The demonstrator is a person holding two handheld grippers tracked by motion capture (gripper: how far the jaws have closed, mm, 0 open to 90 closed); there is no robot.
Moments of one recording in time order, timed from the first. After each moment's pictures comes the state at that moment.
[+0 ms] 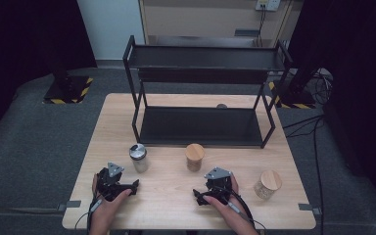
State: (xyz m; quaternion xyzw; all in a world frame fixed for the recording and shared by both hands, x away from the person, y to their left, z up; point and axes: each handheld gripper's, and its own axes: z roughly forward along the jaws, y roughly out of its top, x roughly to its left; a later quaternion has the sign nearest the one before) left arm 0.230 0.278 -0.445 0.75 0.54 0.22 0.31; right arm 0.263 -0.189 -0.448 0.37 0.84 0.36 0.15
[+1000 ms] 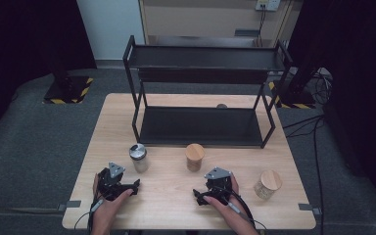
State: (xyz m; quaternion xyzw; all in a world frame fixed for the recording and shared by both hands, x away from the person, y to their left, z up) left arm 0.226 0.272 -0.444 0.75 0.53 0.24 0.31; right arm 0.263 -0.189 -0.448 0.37 0.84 0.36 0.15
